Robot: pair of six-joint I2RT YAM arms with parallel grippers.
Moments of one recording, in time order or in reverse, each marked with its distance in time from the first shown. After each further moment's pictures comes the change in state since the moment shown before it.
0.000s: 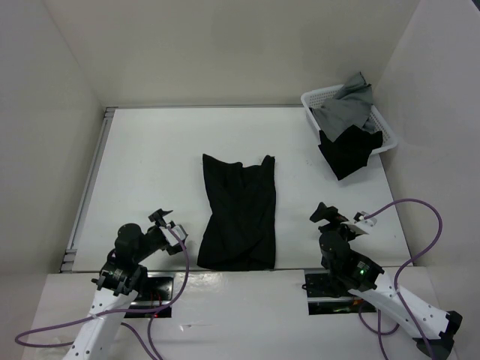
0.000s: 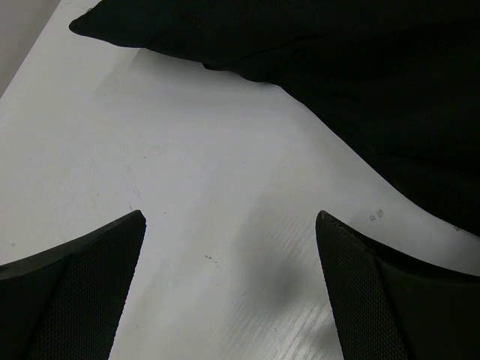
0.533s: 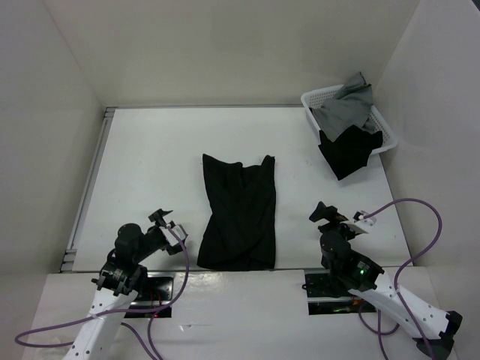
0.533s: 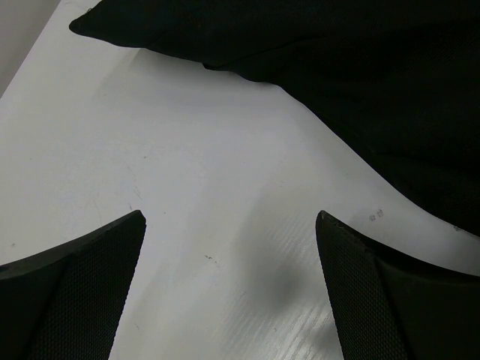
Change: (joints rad) left arm 0.000 0.000 0.000 0.000 0.000 0.000; right arm 0.000 0.000 0.000 0.027 -0.012 -0.030
